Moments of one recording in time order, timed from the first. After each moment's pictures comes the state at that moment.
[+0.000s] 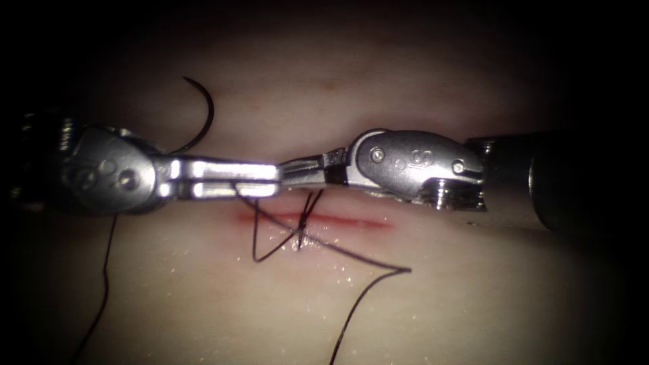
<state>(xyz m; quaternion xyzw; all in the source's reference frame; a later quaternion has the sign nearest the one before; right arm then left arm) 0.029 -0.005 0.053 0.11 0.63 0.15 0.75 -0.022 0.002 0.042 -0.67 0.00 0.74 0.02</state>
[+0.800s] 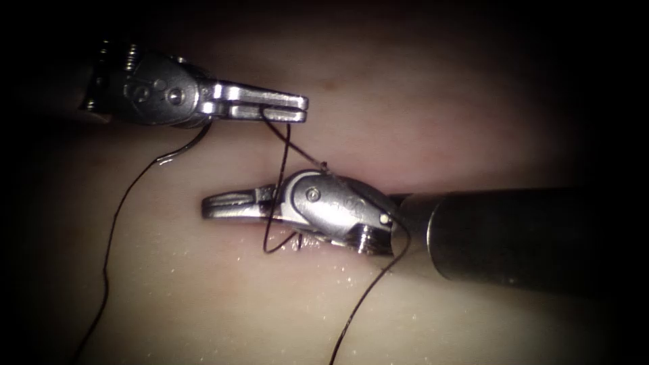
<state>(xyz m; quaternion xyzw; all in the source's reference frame) 0.034 -0.009 0.057 0.14 0.73 0.17 0.64 -0.023 0.009 0.049 -0.75 0.00 0.66 -0.02</state>
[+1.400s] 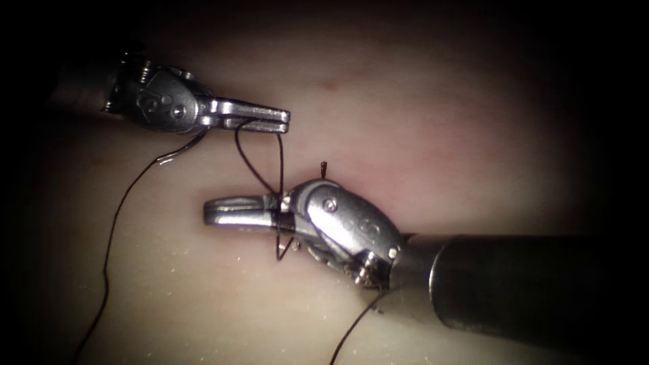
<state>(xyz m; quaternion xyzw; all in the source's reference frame) 0.032 -0.009 0.052 0.13 0.79 0.21 0.56 -0.021 0.007 0.056 -0.76 0.00 0.65 -0.04</state>
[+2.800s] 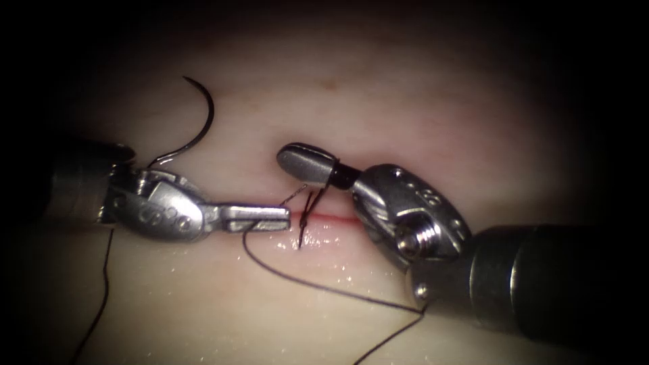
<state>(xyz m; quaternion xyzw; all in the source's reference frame) 0.026 -0.008 0.050 0.13 0.53 0.64 0.54 -0.023 -0.003 0.056 -0.66 0.05 0.75 0.02</state>
